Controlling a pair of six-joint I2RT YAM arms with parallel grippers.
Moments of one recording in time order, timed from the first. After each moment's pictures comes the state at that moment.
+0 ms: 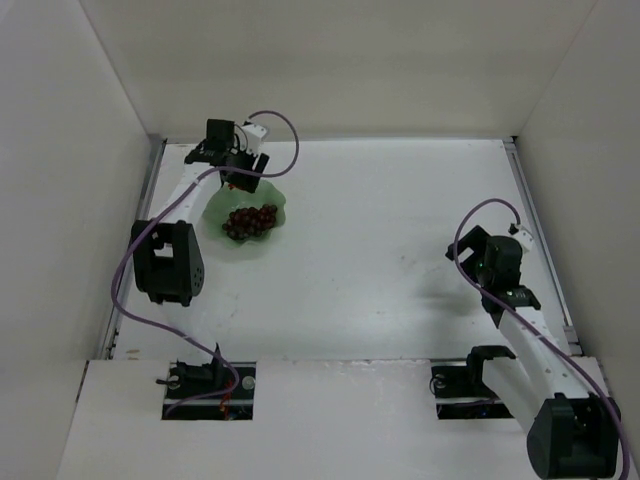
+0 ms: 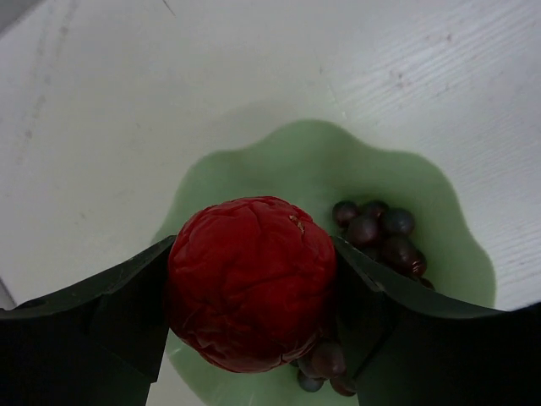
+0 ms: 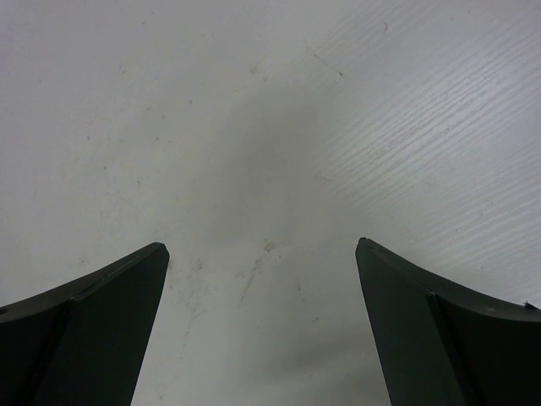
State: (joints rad) left arm -0.11 1.86 1.61 -0.52 0.14 0.38; right arm 0.01 0.82 0.41 -0.16 0.16 0.68
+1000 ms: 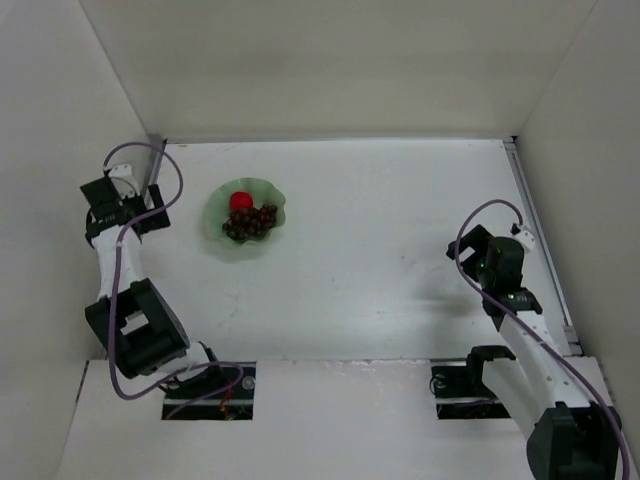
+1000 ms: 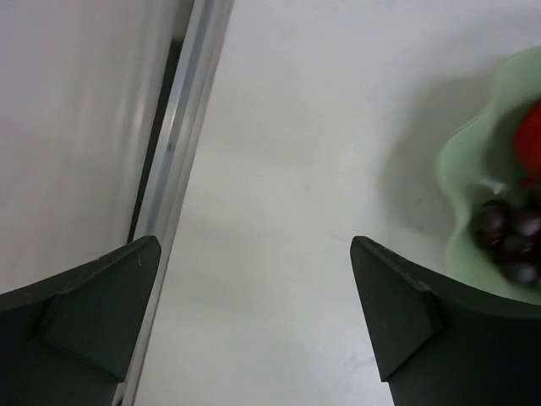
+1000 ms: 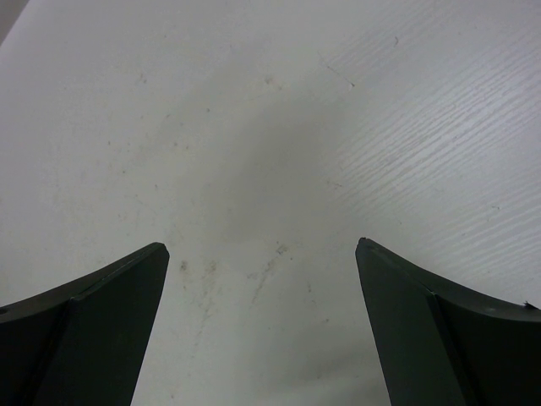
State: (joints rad) left arm 0.48 1.43 1.11 -0.37 0.17 0.16; right arm 0.01 0.77 0.41 -0.16 0.16 0.69
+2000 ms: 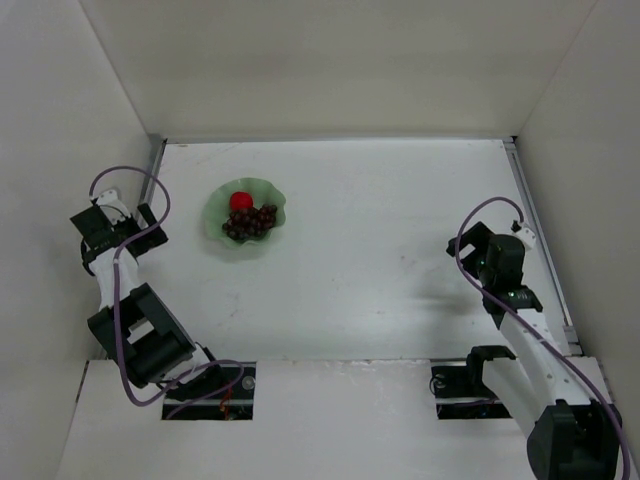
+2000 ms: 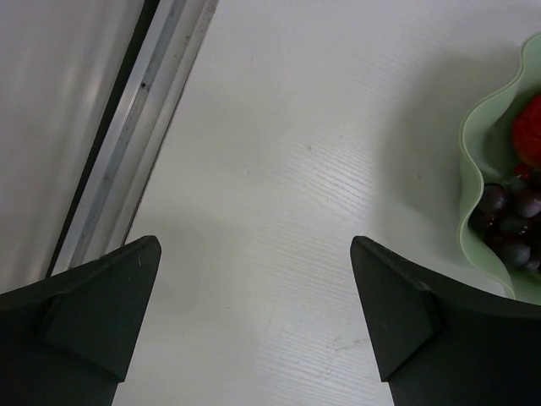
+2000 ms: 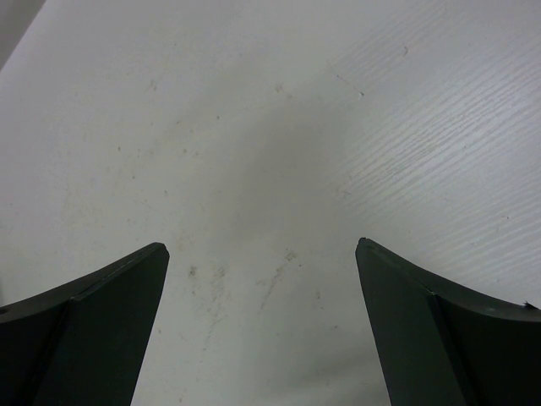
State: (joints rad) left arm 0.66 1.37 0.90 -0.27 0.33 0.04; right arm 0.01 0.79 0.42 -0.15 0.16 0.69
